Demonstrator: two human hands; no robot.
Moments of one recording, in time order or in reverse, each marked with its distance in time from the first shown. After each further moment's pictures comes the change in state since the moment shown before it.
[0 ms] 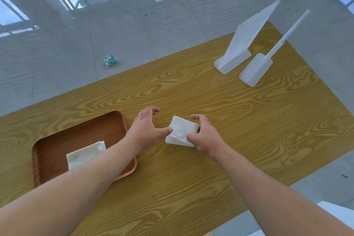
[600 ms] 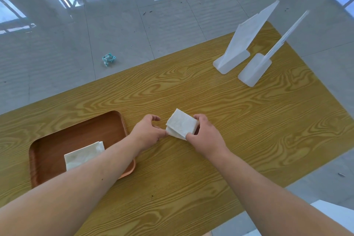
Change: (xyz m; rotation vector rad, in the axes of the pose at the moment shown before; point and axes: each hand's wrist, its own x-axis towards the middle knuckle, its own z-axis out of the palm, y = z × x) left_hand 0.011 -0.005 0.016 -0.307 -0.095 -0.248; right_hand -0.006 -0.002 0.002 -0.330 0.166 -0.064
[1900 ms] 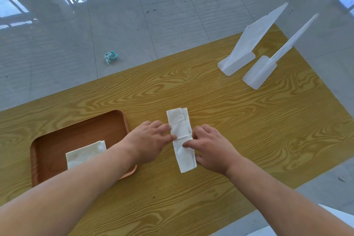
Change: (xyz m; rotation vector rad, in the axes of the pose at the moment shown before) left_hand -0.012 -0.015 -0.015 1.313 -0.066 0.874; right_hand -0.008 0.024 -0.013 -0.605 -0.074 -0.798
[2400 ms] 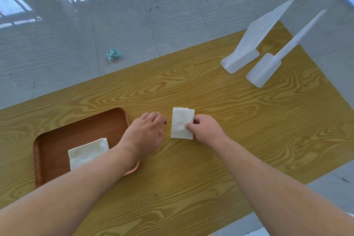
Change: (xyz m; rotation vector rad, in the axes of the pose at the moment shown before) left_hand -0.006 -0.002 -0.002 -0.297 0.188 -0.310; right_hand 0.059 0.001 -0.002 0.701 -0.044 0.770
